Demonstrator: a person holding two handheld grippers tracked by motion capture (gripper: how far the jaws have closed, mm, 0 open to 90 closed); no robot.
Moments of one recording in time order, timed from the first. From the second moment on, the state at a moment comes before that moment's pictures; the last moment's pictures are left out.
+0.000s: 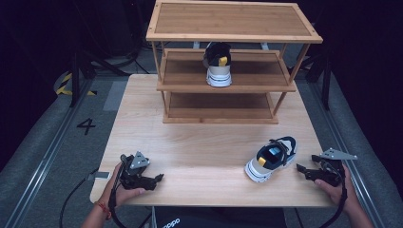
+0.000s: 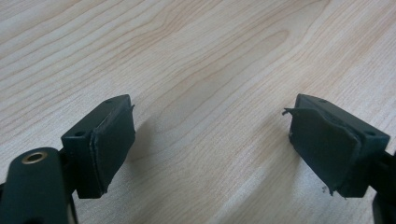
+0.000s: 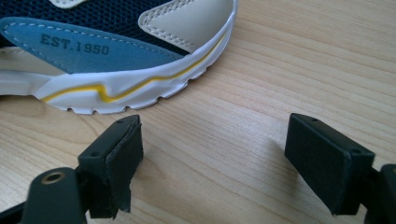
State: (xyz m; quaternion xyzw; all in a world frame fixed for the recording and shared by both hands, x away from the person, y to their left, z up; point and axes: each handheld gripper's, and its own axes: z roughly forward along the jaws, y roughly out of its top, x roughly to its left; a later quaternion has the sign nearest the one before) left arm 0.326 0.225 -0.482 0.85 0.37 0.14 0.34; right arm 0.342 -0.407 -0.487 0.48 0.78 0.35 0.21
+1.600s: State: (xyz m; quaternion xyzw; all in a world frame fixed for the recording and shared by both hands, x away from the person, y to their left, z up) left arm 0.326 0.225 -0.482 0.85 0.37 0.14 0.34; right arm 0.339 -0.256 -0.400 0.34 0.87 0.34 0.11
